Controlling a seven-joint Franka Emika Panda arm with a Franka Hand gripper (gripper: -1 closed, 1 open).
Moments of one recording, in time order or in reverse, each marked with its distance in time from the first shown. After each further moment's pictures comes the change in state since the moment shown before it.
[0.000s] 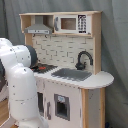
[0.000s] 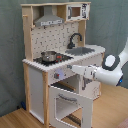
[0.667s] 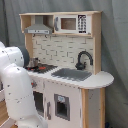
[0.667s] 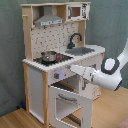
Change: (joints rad) arm 0.043 -0.101 -0.002 0.101 0.009 -0.019 0.187
